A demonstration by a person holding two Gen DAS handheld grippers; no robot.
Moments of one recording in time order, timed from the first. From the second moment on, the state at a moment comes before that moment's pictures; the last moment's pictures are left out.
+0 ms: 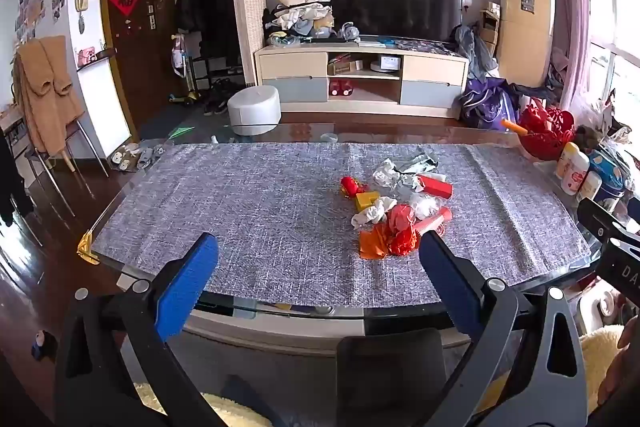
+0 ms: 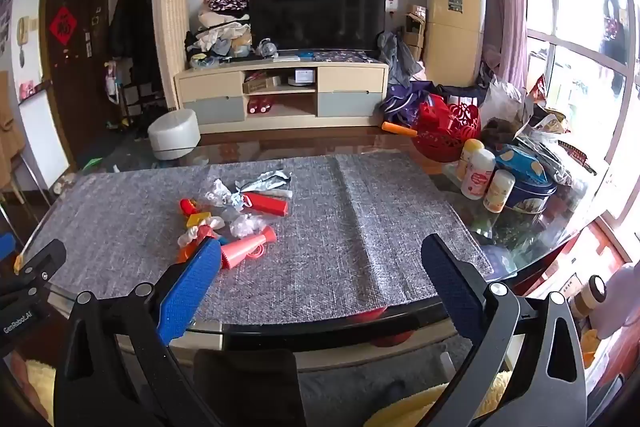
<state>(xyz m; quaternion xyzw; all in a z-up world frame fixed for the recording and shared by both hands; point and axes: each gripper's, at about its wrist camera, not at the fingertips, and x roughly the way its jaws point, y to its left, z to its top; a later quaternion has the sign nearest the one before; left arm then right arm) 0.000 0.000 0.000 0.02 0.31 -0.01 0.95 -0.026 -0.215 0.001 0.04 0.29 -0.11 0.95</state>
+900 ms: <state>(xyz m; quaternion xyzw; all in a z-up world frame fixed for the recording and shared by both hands) -0.001 -0.001 0.008 0.02 0.30 -0.01 0.95 -0.024 -0.216 0.004 0.05 0.28 -0.11 0.95</state>
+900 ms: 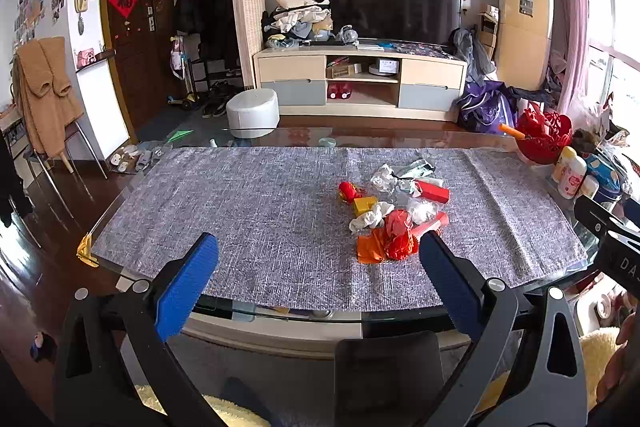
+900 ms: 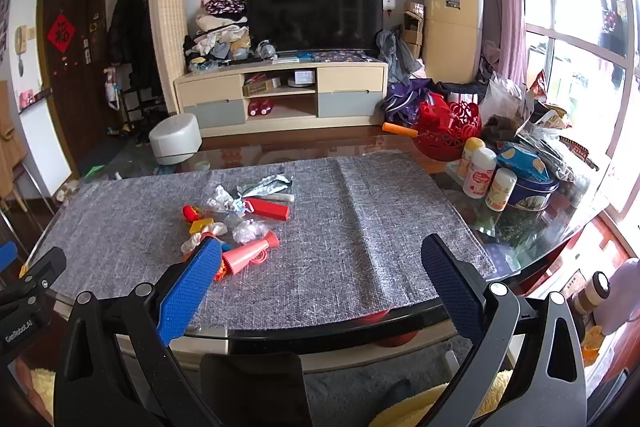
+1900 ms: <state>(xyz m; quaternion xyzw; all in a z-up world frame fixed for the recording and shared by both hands) 0.003 -0.001 0.009 0.02 0.30 -0.01 0.95 -0.025 -0.218 0.004 0.05 0.28 -0.11 0.95</state>
